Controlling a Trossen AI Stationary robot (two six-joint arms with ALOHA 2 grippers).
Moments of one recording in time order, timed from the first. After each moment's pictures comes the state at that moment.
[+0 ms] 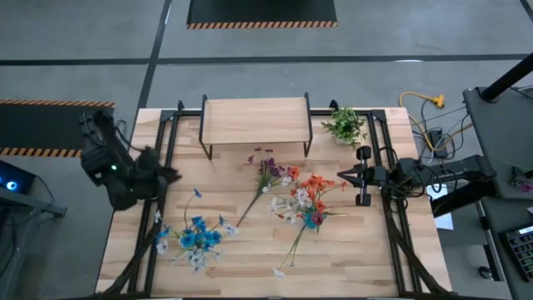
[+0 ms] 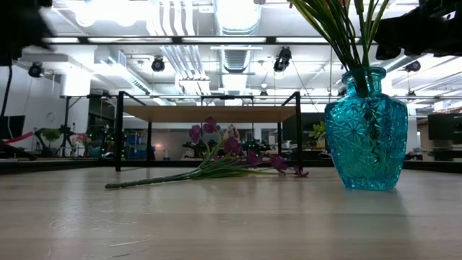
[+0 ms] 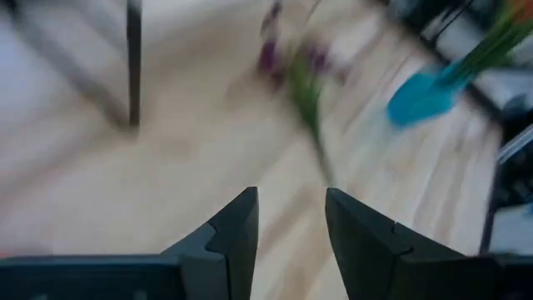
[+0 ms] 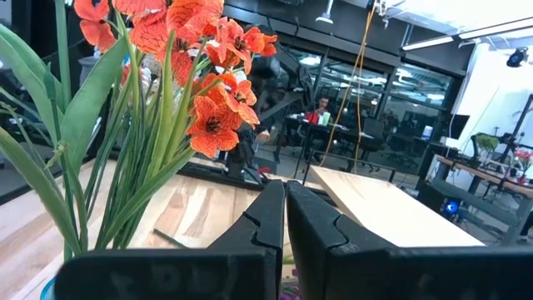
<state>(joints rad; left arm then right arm) -0.98 0.67 0.90 -1.50 -0.83 -1.73 0.14 0.25 0.07 0.33 0.16 -0.24</state>
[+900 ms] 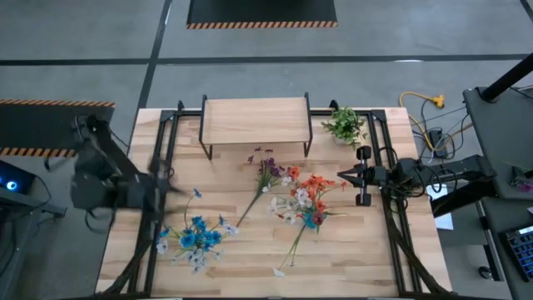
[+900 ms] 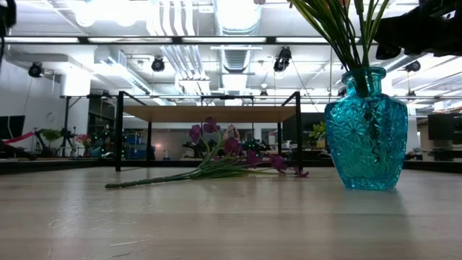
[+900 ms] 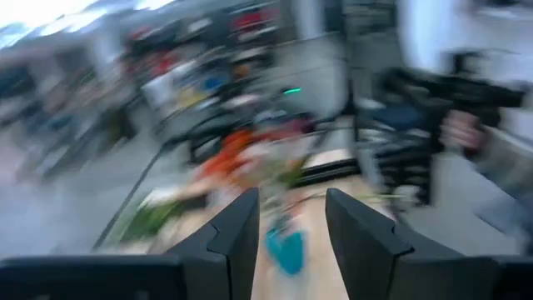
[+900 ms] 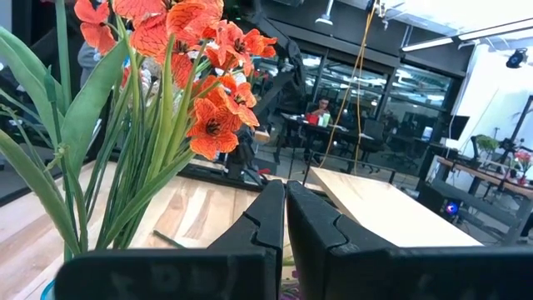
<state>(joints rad) -0.95 0.93 1.18 -0.41 -0.90 0.05 0.14 0.25 0.07 0.34 0.16 -0.24</state>
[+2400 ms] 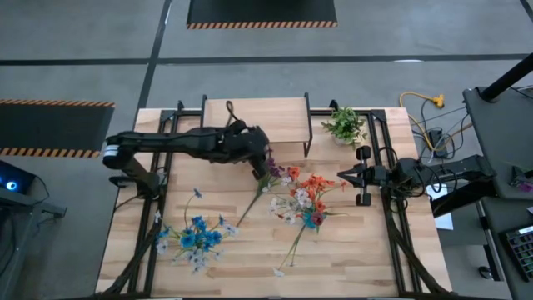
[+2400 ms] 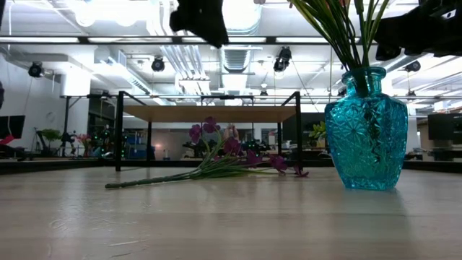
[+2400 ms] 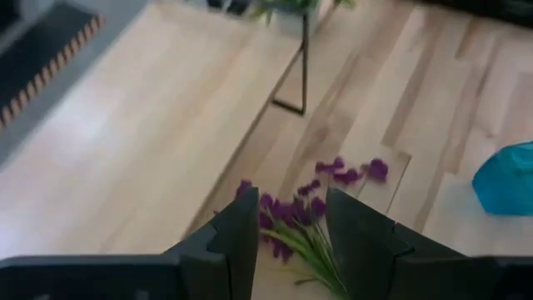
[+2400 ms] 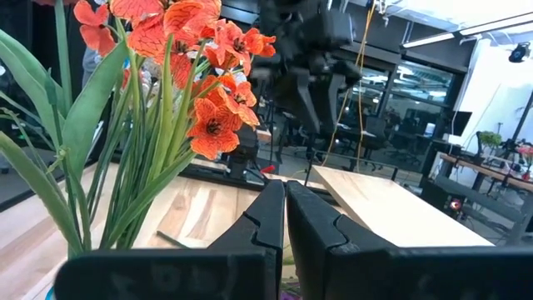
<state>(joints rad) 0.02 1.60 1.62 -0.86 -0.42 -0.34 0.14 0.25 0.07 0.33 0.16 -0.22</state>
